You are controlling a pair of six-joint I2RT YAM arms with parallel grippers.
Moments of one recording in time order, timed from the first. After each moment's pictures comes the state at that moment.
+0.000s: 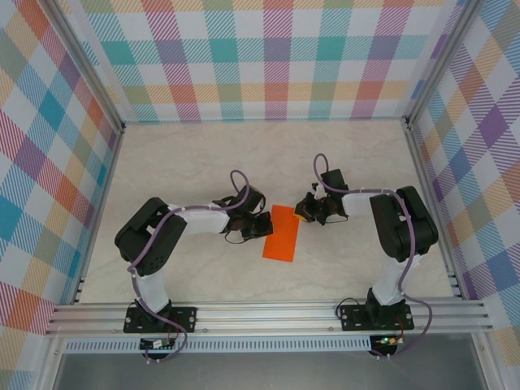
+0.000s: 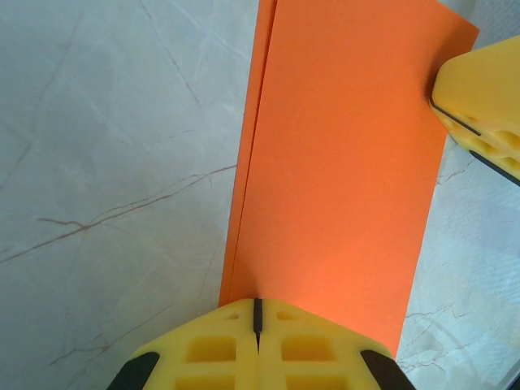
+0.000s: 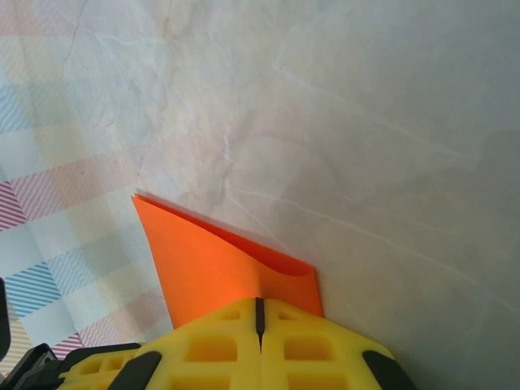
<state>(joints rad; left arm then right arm) -0.72 1.83 0.96 -0.16 0.31 -0.84 0.33 1.83 0.86 -0.08 -0.62 0.80</state>
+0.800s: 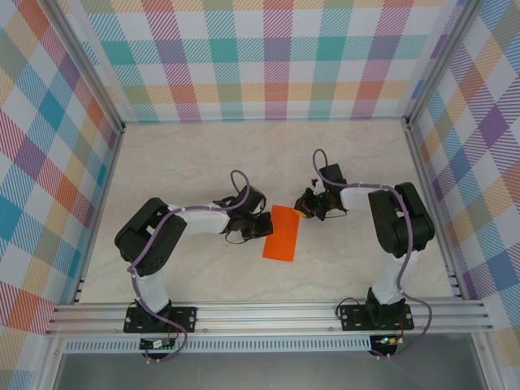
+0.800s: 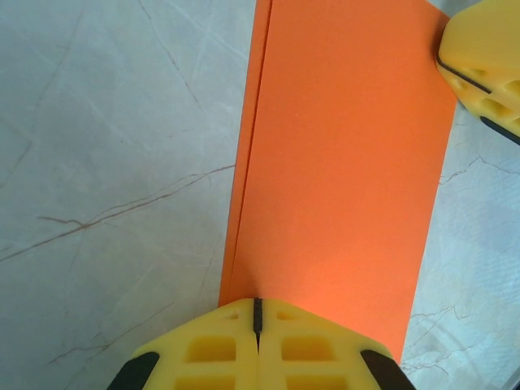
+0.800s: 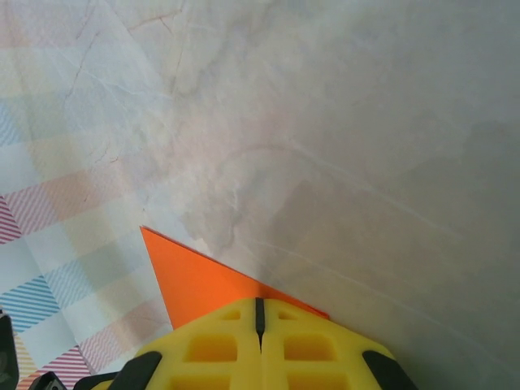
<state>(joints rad) -0.72 1.83 0.96 -0.16 0.30 -0.84 0.32 1.87 0.95 -0.15 -0.61 0.80</state>
